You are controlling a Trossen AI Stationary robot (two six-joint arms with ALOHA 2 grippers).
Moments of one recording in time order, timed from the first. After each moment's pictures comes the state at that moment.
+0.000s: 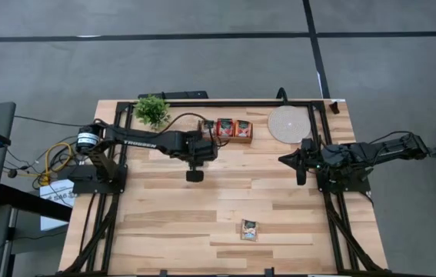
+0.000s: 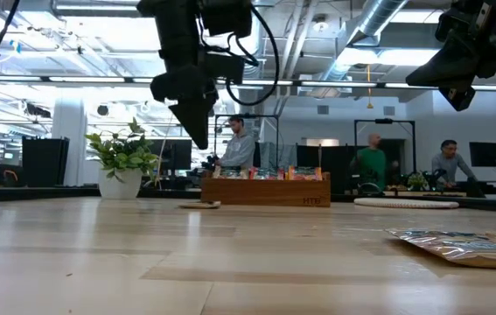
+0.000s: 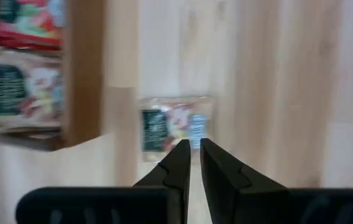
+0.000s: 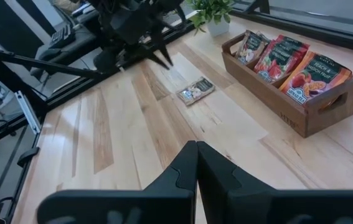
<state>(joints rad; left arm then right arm) 0.06 1.76 1.33 -0.82 -0.25 0.10 0.21 0.40 0.35 -0.34 0.35 0.52</state>
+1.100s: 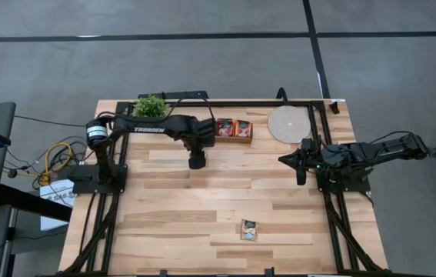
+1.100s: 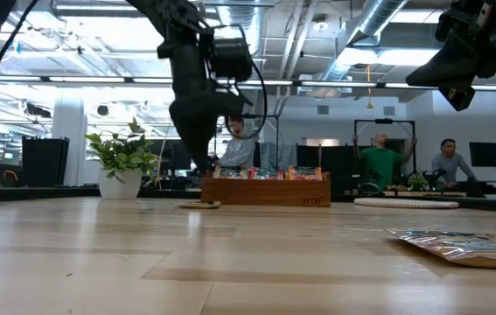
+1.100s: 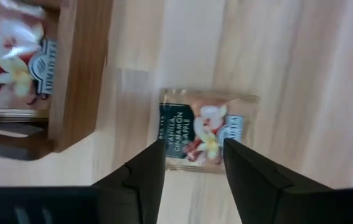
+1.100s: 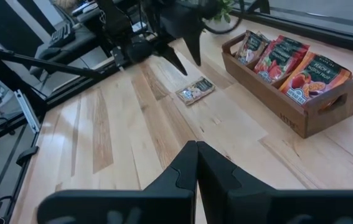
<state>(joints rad) 0.28 1.84 1.33 -0.78 0.00 0.14 0.21 0.40 0.35 -0.34 0.35 0.51</state>
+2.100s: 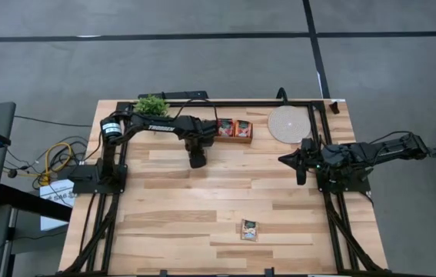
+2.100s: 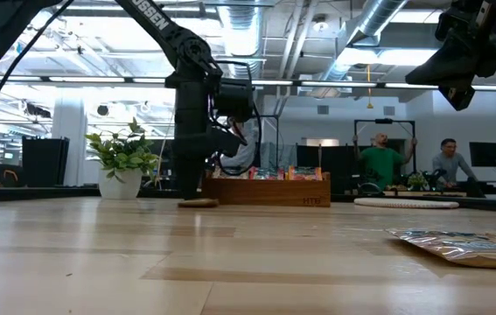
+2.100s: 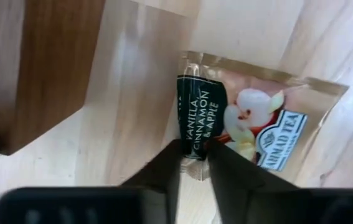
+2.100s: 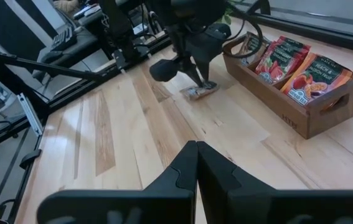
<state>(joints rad) 0.33 2.00 1.33 -0.81 0.03 0.05 0.21 0.40 0.35 -0.33 0.35 0.52</state>
